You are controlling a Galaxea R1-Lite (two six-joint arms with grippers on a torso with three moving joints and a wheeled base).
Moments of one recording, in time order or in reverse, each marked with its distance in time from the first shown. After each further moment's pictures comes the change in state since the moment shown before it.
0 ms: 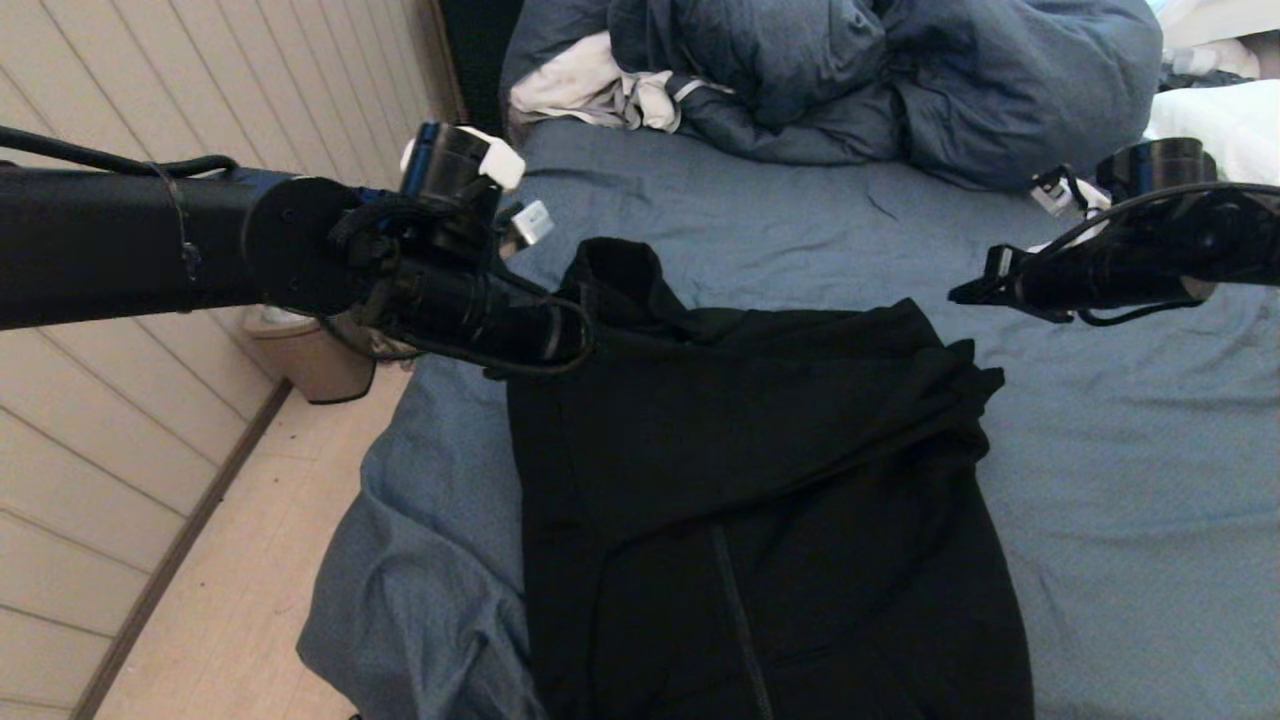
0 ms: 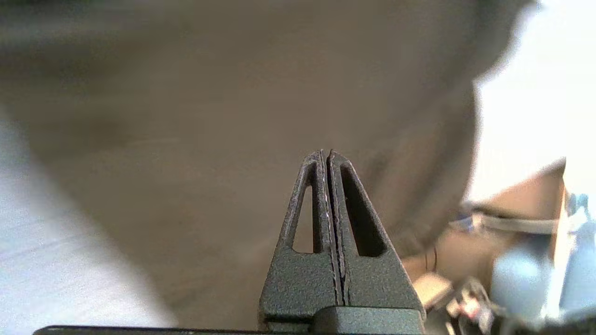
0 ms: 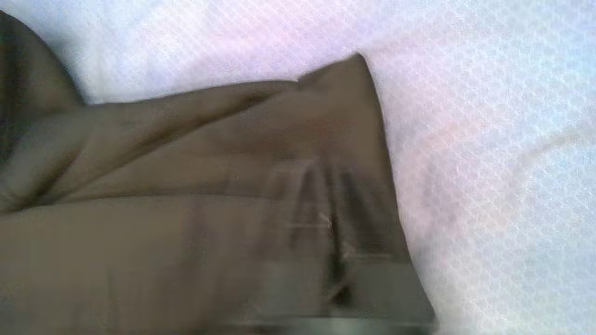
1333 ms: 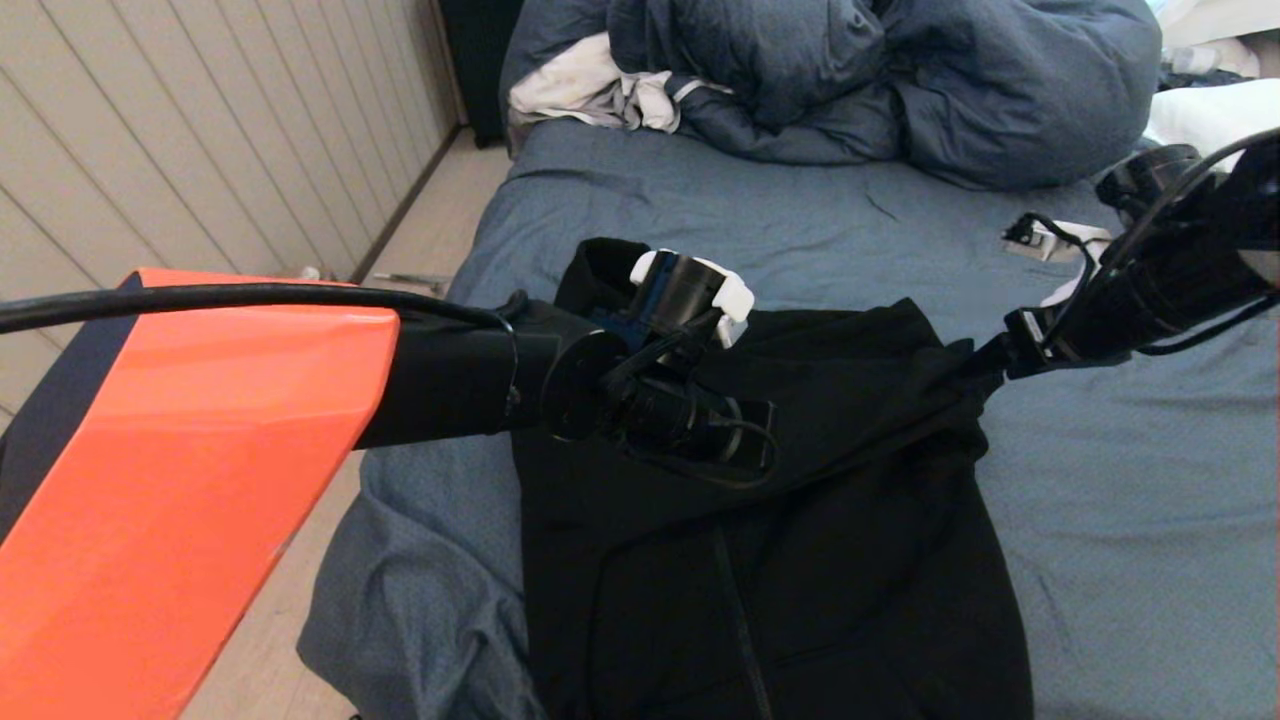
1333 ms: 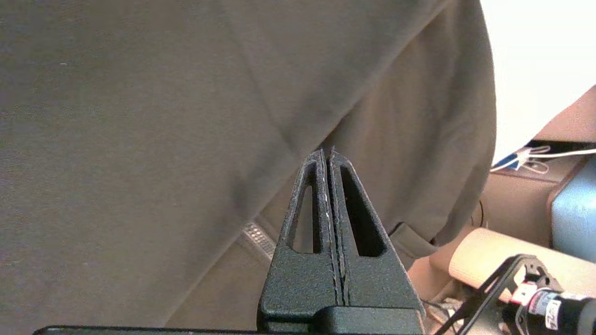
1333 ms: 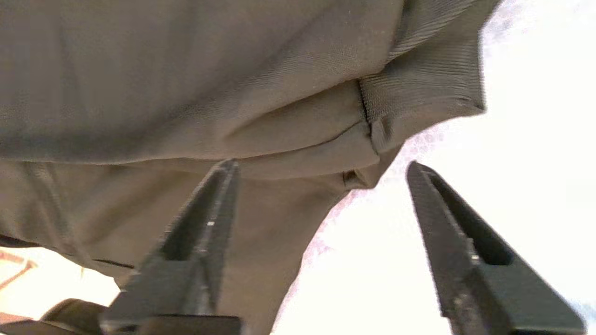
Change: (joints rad) left arm -0.255 0.264 -0.131 -0.100 0.100 0.090; right arm 0.060 -0.104 -0.028 0.581 -0.100 -0.388
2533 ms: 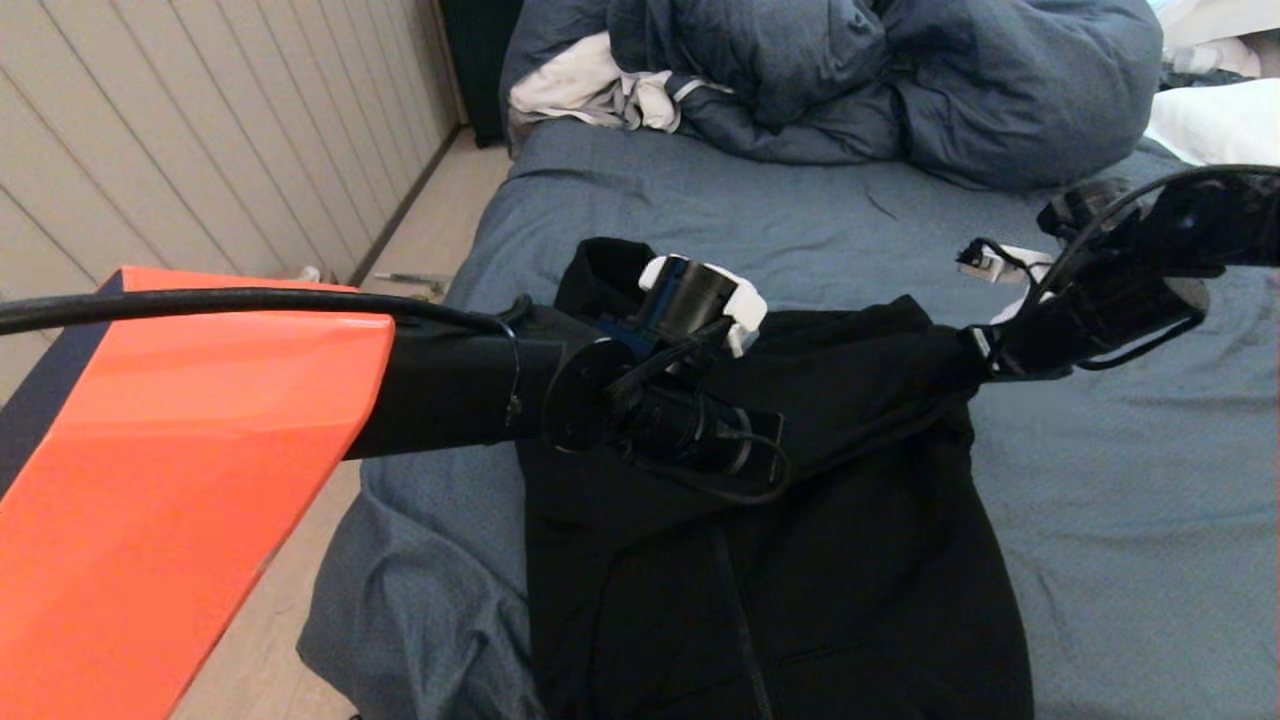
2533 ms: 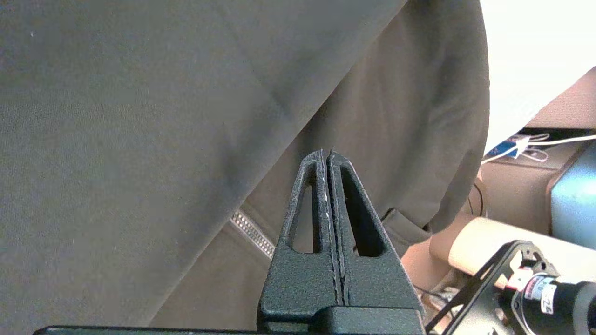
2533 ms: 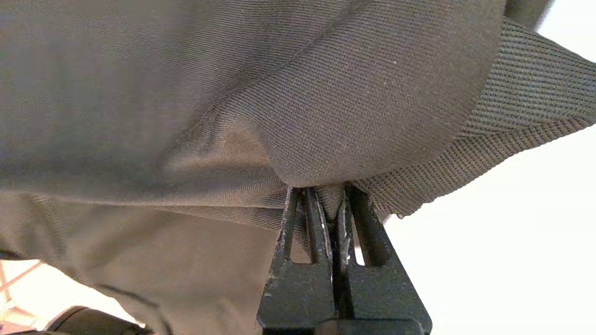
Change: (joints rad) left arm -0.020 -0.018 0.034 -0.002 0.000 0.003; right arm 0.038 0.066 0.006 -0.073 0.021 0.029
